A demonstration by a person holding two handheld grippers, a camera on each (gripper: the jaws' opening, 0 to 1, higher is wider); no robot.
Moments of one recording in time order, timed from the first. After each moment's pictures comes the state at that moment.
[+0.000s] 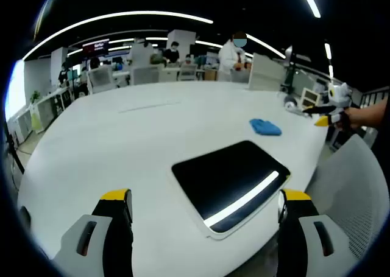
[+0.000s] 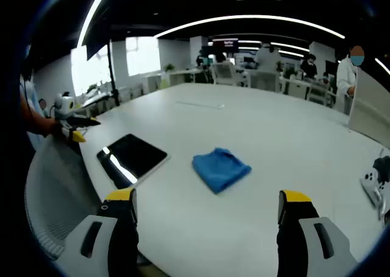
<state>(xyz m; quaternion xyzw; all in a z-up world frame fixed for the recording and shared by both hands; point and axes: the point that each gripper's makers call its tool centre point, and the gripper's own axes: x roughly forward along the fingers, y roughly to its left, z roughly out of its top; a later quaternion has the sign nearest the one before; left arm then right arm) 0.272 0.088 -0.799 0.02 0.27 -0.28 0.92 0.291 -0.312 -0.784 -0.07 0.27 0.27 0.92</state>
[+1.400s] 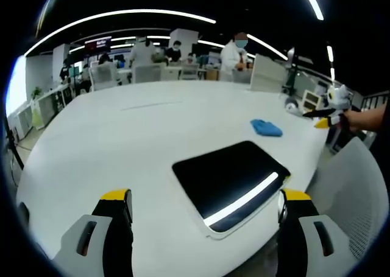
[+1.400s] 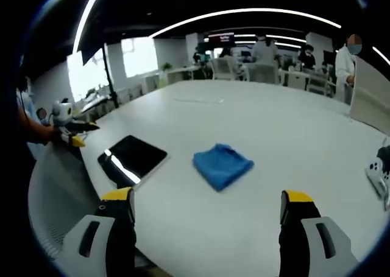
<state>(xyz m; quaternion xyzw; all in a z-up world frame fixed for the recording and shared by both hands) 0.273 0.089 -0.799 0.01 0.27 -0.28 0.92 0.293 -0.310 -0.786 -0.04 0.28 0.26 0.92</state>
